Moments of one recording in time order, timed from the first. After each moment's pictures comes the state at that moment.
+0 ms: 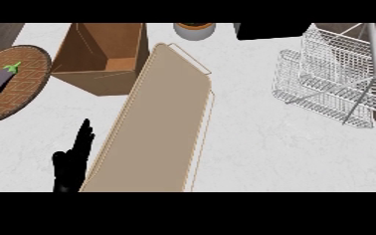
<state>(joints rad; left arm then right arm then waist) 0.16 0.13 -0.06 -1.43 -0.01 0.23 0.01 0.10 -0.88 -0.57 -1.52 0.17 0.26 -0.03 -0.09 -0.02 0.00</state>
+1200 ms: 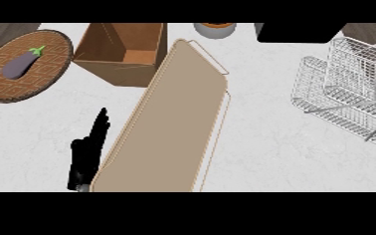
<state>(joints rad) 0.08 0.10 -0.09 -1.41 -0.06 0.19 0.04 -0.19 -1.07 -0.63 -1.40 0.09 0.36 0.20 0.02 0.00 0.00</state>
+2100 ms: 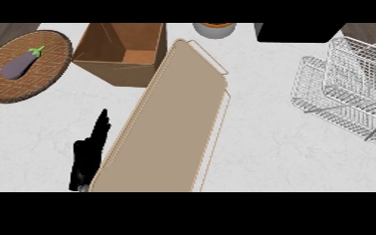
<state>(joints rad) 0.08 0.08 -0.08 -1.39 -0.08 0.19 0.02 -0.53 -0.88 -0.28 -1.03 0.38 0.18 0.09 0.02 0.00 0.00</state>
